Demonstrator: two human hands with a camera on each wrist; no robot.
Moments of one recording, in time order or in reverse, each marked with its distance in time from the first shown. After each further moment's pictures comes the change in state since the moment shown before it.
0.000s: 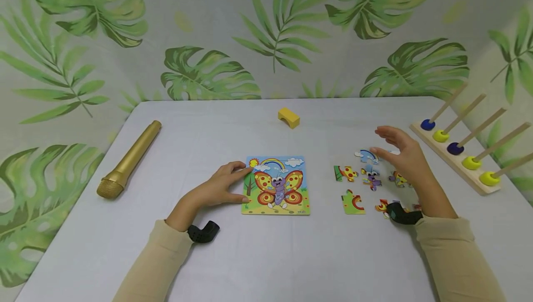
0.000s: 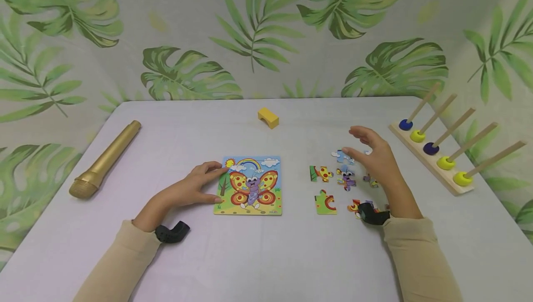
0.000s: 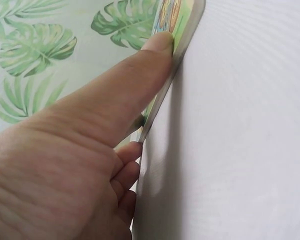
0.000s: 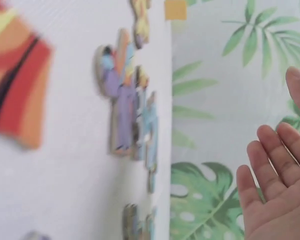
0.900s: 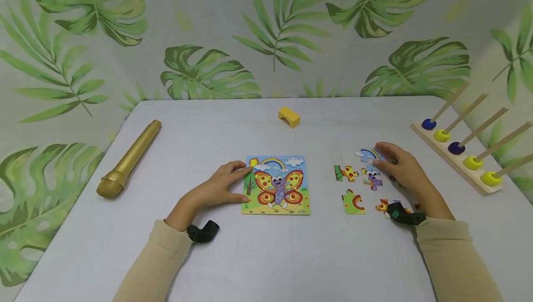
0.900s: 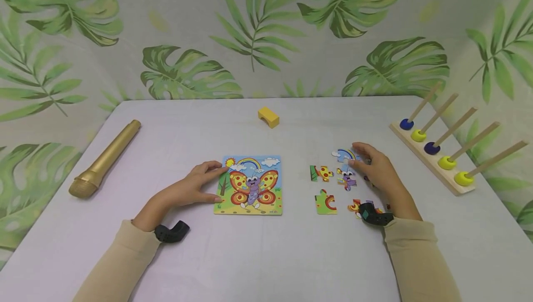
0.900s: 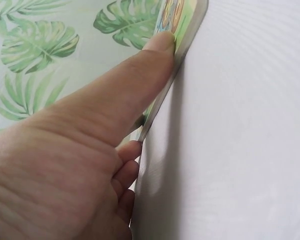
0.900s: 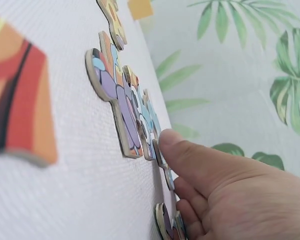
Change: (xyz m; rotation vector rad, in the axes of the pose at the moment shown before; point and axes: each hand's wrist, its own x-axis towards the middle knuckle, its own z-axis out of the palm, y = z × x) left_hand -0.001 -0.001 0.001 -0.022 0.004 -0.003; right_hand -0.009 0.043 0.002 -0.115 -0.230 0.193
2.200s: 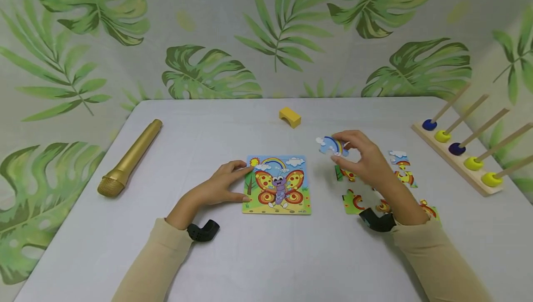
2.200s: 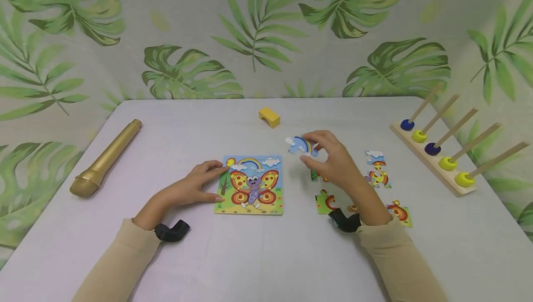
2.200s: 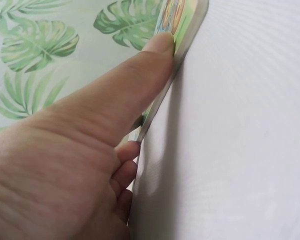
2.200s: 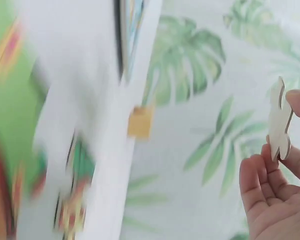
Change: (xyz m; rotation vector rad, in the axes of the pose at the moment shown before) left_hand 0.001 -0.006 0.002 0.001 -0.002 -0.003; right_hand -0.002 -0.117 0.038 0.066 0.151 -0.563
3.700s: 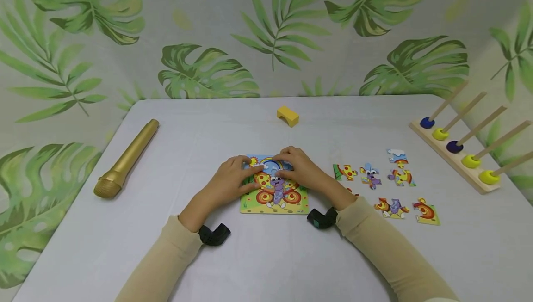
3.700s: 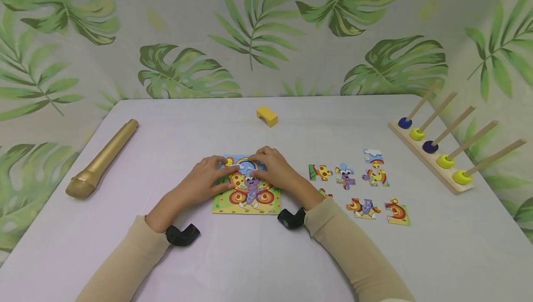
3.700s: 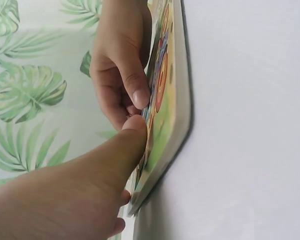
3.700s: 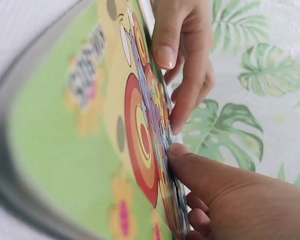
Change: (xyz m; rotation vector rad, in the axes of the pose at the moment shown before) left_hand 0.021 0.028 0.007 0.415 0.128 0.050; right_hand 0.037 0.002 0.111 -0.068 -0.427 0.129
